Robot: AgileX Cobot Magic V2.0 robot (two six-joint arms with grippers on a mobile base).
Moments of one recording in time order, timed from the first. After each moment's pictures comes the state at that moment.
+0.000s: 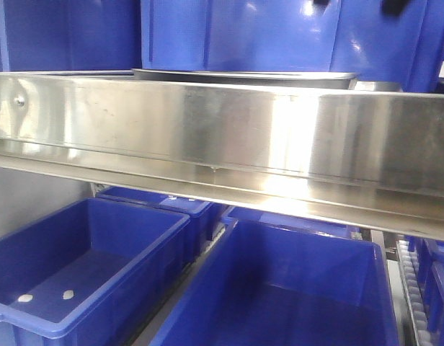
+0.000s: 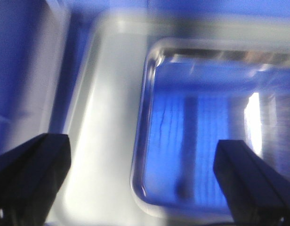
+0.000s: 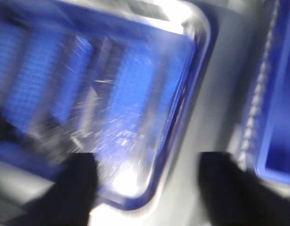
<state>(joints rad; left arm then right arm) -0.61 1.83 -2.09 0.20 1.21 -0.20 0.48 1.53 -1.61 -0.10 1.17 0.65</state>
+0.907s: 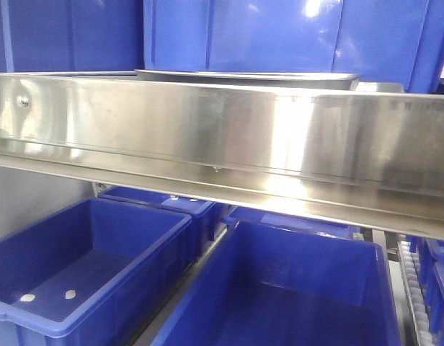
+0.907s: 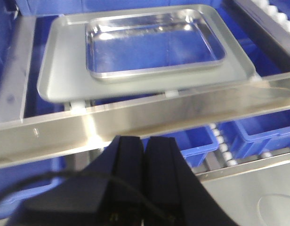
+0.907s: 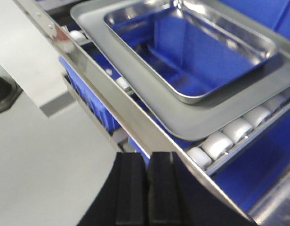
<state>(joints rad) -0.83 0.78 -1.04 0.18 0.86 -0.20 0.74 0.64 -0.78 -0.13 0.69 0.32</state>
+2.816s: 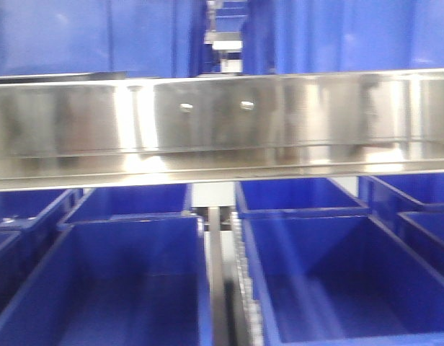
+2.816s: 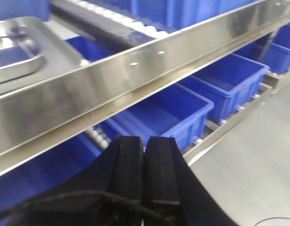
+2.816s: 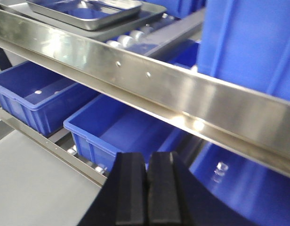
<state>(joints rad) -0.83 0.41 -0.51 0.16 0.50 -0.21 0.74 0.43 -0.55 -0.14 0.55 0.25</state>
